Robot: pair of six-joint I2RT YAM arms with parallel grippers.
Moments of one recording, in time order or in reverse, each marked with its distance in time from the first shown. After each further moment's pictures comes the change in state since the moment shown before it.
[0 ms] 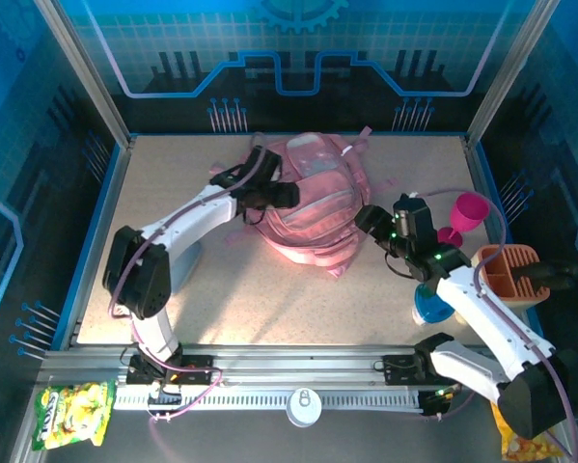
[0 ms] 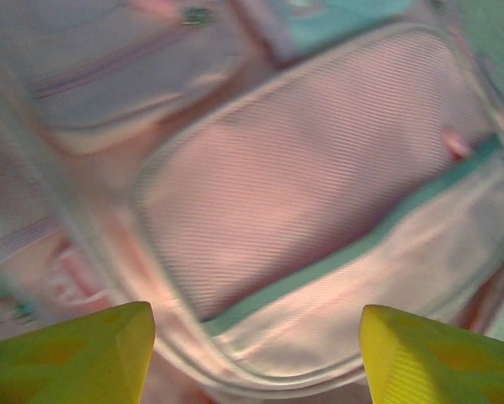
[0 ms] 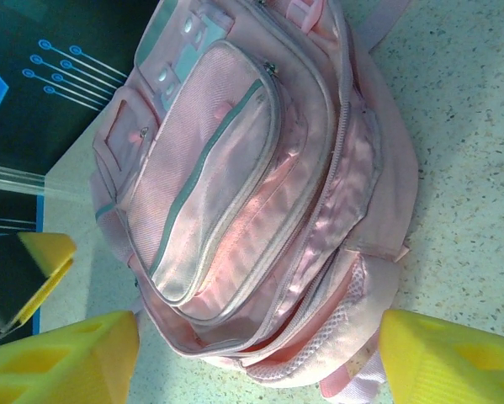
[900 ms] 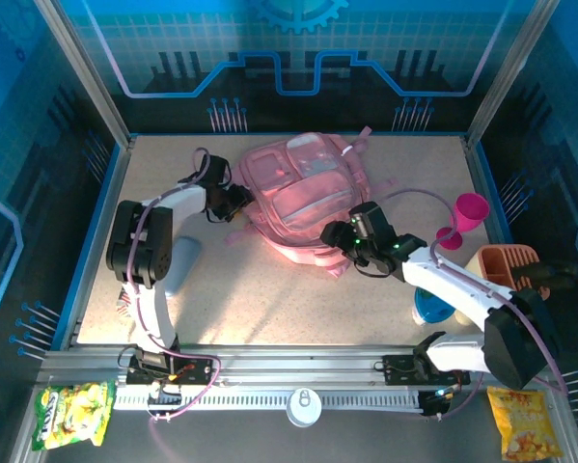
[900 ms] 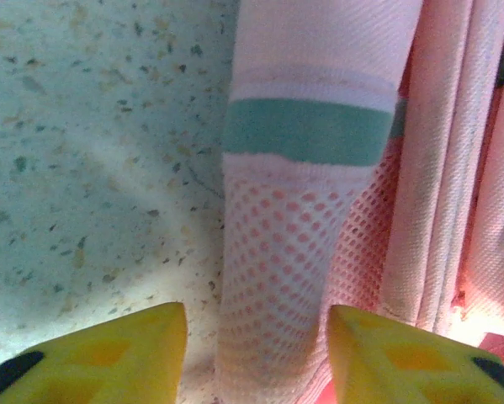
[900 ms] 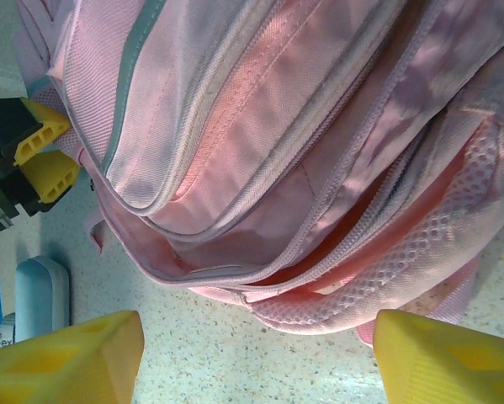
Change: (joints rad) left arm 0.323 0.233 -0.108 0.202 0.269 -0.262; right arm 0.183 0.275 0.013 0.077 -0.060 0.091
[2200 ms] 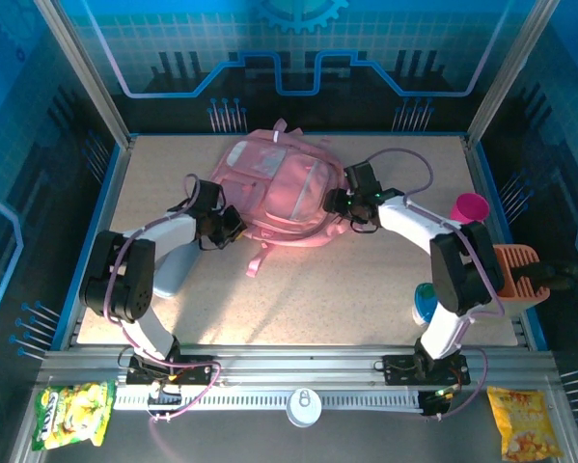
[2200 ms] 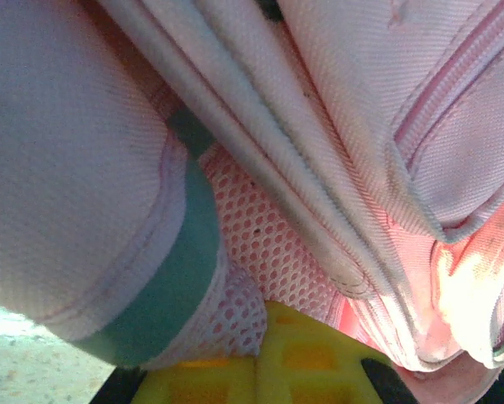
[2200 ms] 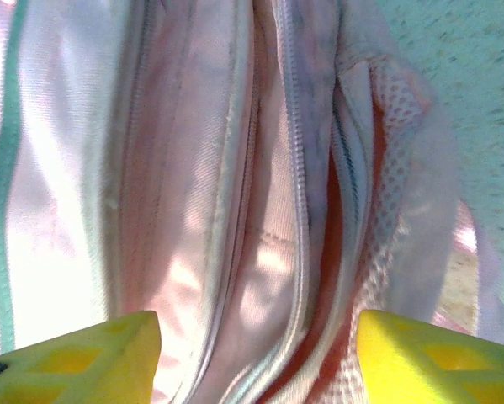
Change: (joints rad) left arm -0.040 -0.301 -0.368 0.089 0.068 -0.123; right arm -0.175 0.436 0.382 -0.028 0.033 -0.385
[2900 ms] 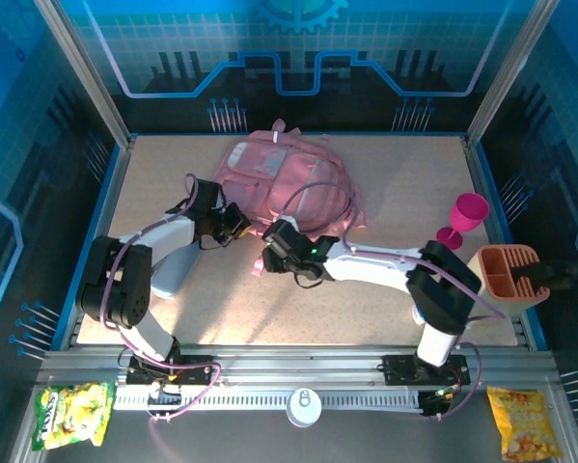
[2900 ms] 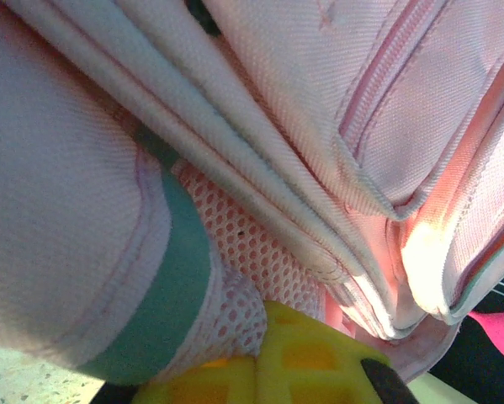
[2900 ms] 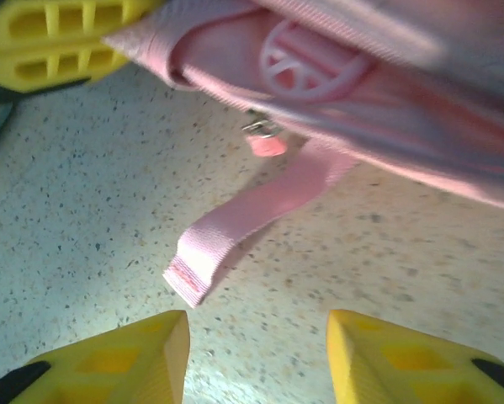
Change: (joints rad) left arm -0.007 -0.043 -0.013 0.037 0.074 -0.023; right arm 0.578 0.052 -0.017 0.038 0.222 0.060
